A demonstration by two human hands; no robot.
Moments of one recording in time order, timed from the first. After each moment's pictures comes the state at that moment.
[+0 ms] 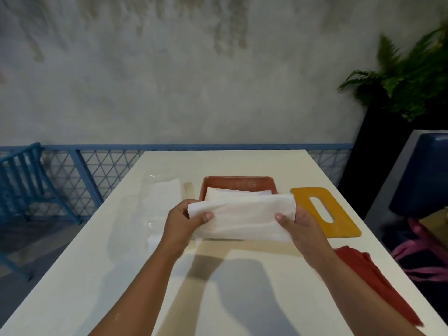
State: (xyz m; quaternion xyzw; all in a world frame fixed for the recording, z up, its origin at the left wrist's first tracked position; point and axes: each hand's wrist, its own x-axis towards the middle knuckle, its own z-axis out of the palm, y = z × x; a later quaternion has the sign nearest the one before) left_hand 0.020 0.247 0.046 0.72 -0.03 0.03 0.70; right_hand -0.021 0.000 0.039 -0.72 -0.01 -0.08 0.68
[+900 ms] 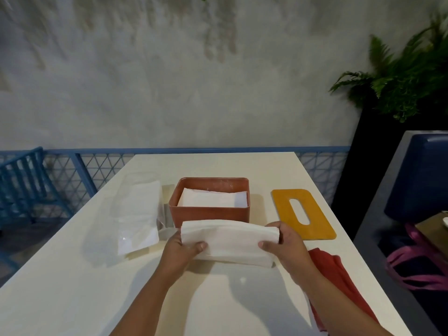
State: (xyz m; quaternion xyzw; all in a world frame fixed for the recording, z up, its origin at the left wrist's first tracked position) left_hand -0.005 0.183 -0.016 0.74 0.03 -0.01 0.67; right_hand -0.029 -0.058 -0.003 -0.72 0.04 -0.03 0.69
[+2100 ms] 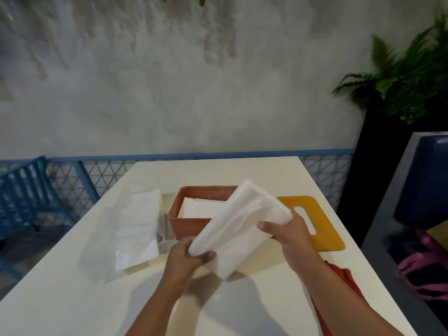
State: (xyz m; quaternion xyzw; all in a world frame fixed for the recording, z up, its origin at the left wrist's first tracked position) left_hand 0.000 0.172 -0.002 0.75 0.05 0.02 0.66; right_hand -0.002 -0.051 0.039 -0.63 -0.02 -0.07 0.78
